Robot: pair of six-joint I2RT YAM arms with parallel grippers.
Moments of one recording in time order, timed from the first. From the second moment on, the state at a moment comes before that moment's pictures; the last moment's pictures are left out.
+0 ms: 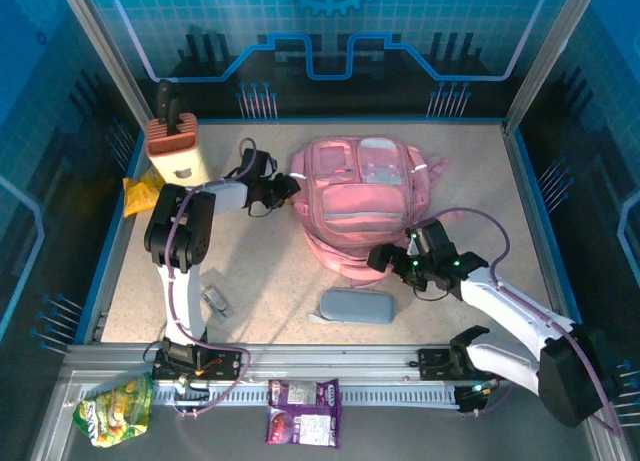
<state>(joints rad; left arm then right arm) -0.20 2.07 1.26 -0.04 0.46 -0.85 0.45 1.06 0.53 -0.42 -0.30 0.84</state>
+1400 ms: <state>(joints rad) -0.50 1.60 0.86 -0.04 0.15 -1.14 0.21 1.49 1.09 -0.47 -0.22 0.49</state>
